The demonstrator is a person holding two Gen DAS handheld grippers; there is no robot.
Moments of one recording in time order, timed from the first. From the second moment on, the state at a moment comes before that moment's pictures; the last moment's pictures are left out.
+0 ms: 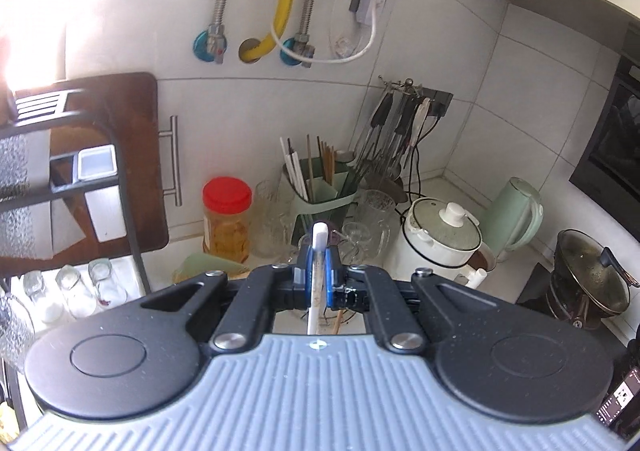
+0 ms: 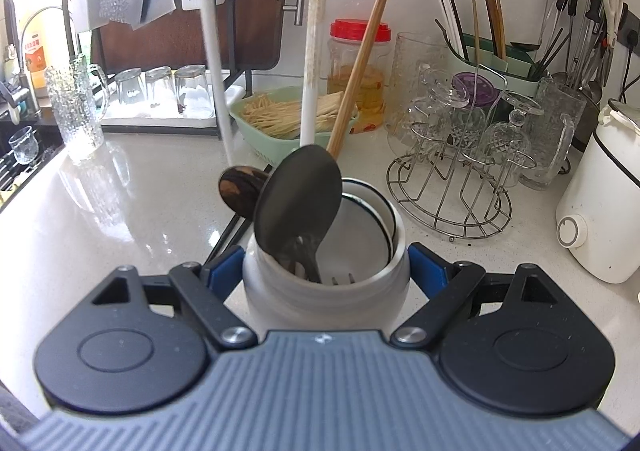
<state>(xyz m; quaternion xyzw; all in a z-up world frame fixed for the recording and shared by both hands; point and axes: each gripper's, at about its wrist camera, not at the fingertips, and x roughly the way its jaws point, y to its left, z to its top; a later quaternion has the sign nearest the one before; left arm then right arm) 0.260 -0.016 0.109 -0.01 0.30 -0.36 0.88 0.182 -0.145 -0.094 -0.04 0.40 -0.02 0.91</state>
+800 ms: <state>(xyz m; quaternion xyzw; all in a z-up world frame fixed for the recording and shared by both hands) 0.260 -0.057 0.077 0.02 0.34 -0.37 0.86 0.181 -0.145 -0.094 -0.04 0.40 -0.02 0.92</state>
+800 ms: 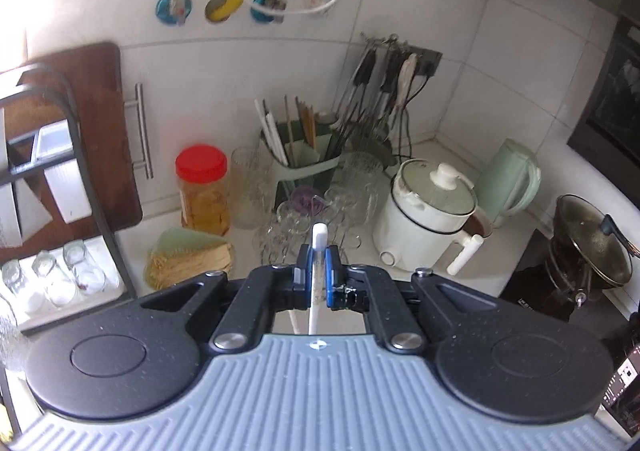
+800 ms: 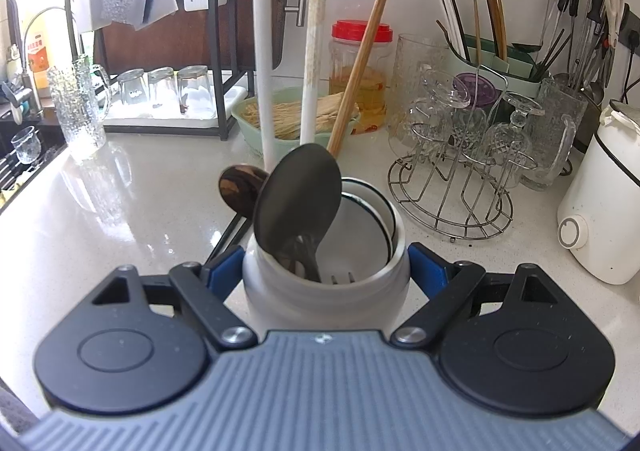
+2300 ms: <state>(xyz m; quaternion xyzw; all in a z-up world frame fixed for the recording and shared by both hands) 0.284 -0.068 0.025 0.02 0.43 -0.33 0.84 0.183 -0.150 -0.093 -0.04 0.41 0.01 0.91</state>
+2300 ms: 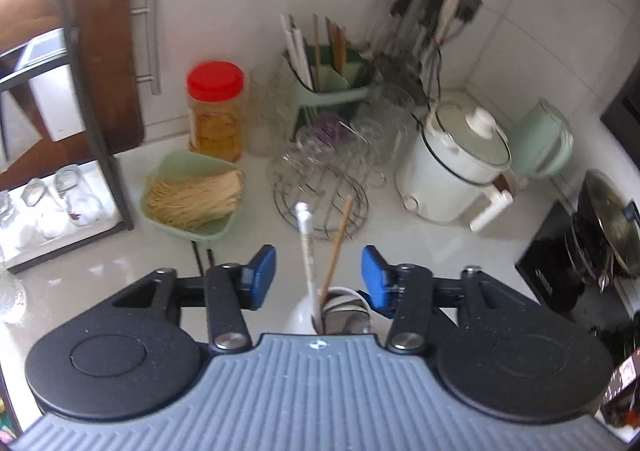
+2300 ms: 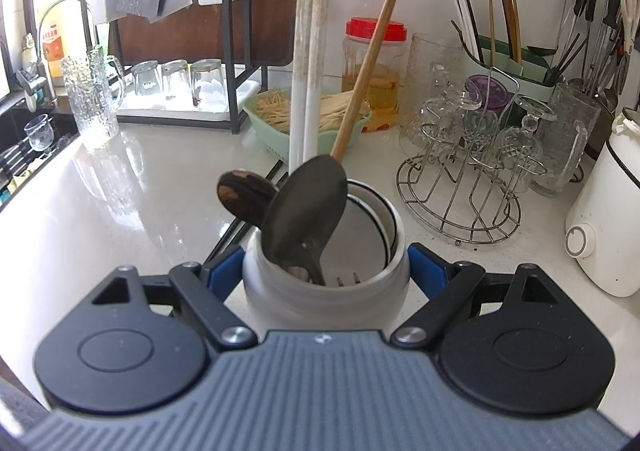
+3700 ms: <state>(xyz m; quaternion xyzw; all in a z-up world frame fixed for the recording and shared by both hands) 0.343 0.008 -0.150 -0.07 0.47 -0.20 0.86 0.194 -0.145 -0.091 -0.05 0.44 -0.02 0.90</state>
